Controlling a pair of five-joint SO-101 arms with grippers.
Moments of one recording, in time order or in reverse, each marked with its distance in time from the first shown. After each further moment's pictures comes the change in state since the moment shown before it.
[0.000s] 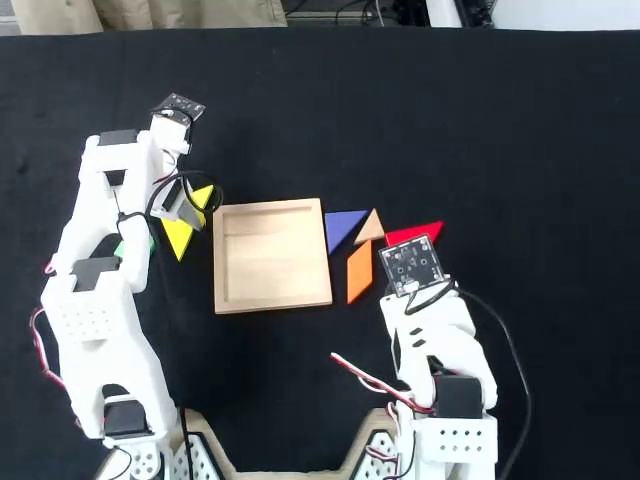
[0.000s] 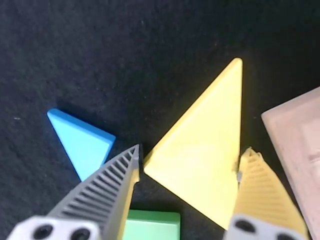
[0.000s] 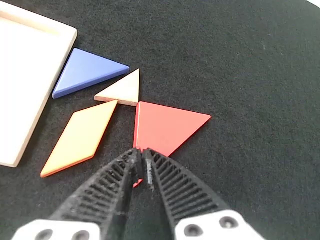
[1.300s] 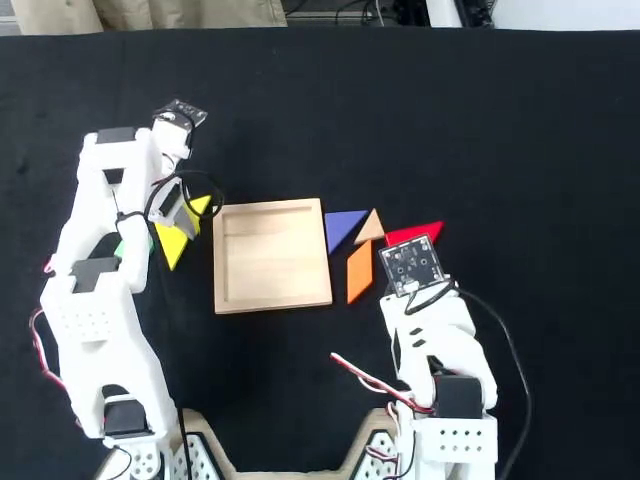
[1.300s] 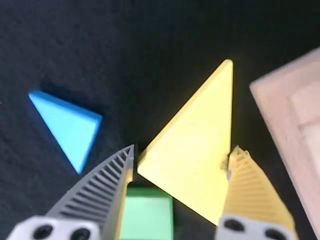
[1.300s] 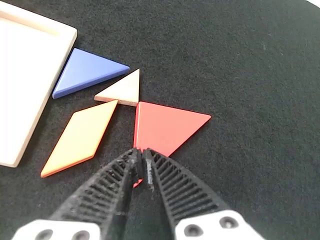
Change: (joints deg) left arm 0.0 -1.3 -1.1 6.9 -2.1; right arm 0.0 0.0 0.0 0.0 0.0
